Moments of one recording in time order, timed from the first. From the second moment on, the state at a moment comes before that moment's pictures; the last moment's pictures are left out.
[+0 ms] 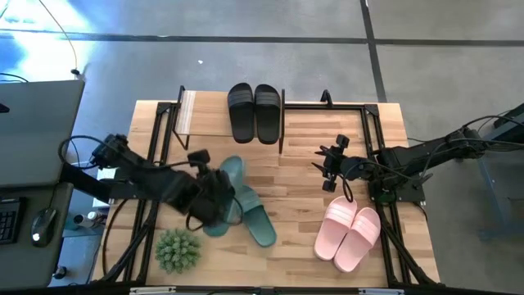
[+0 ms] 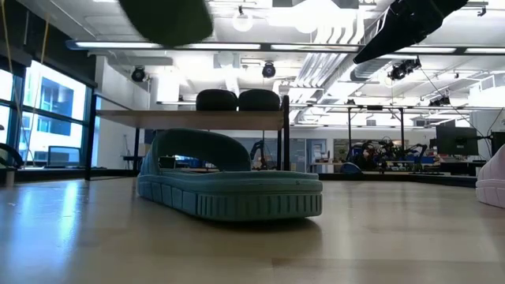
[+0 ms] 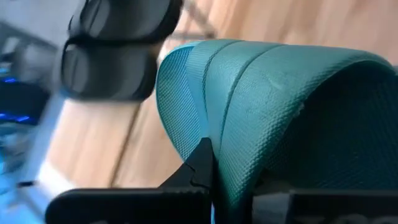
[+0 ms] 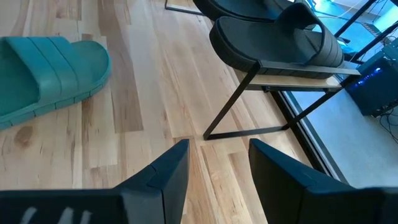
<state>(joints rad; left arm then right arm) -0.40 1.64 1.70 -1.57 -0.74 -0.68 0.24 0.96 0.75 -0.46 0.63 0.05</state>
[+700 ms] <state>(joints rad) -0.21 1.32 0.88 -1.38 -0.83 -0.65 0.24 0.96 0.75 -0.37 0.61 -0.01</state>
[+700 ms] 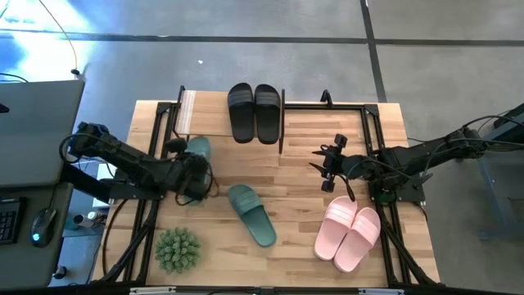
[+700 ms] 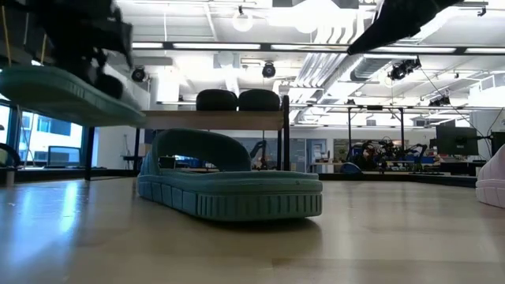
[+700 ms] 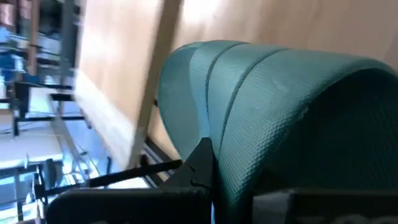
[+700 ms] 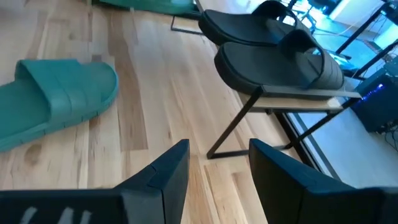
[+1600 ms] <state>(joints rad) 0.47 1.43 0.80 -0.79 -0.78 0.22 0.24 0.96 0.75 -0.36 0.60 -0.05</state>
